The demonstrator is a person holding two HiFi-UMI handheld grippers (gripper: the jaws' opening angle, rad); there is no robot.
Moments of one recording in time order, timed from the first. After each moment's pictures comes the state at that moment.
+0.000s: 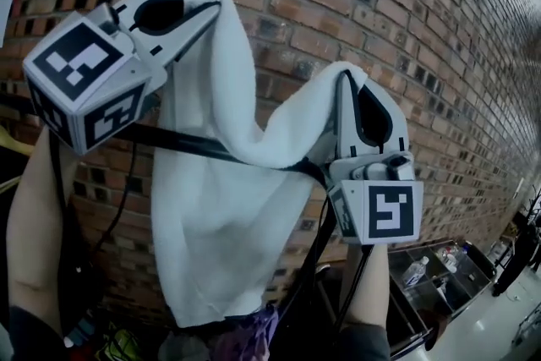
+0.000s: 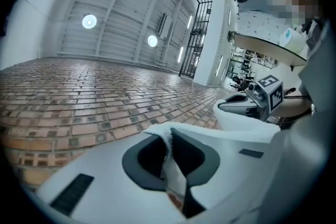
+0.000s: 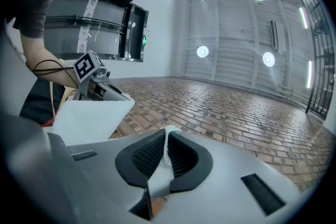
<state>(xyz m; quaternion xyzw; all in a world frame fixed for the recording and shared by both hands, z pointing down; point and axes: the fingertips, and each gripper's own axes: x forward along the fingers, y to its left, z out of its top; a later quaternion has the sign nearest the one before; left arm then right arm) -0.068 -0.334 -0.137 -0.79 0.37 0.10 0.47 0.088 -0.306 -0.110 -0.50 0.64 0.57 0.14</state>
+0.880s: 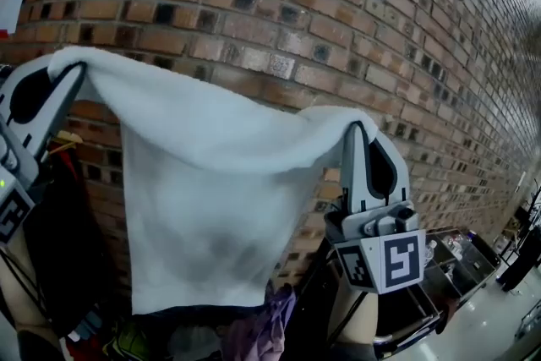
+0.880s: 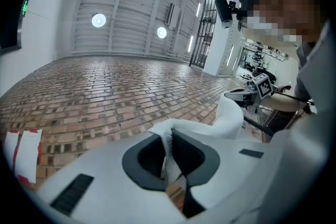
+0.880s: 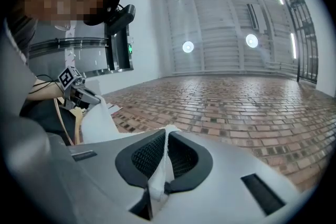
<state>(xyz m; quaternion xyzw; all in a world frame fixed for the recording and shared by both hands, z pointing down) -0.224 -0.266 -0.012 -0.79 0.44 0.10 0.41 0.066 -0.248 -0.008 -0.49 0.71 0.47 0.21</state>
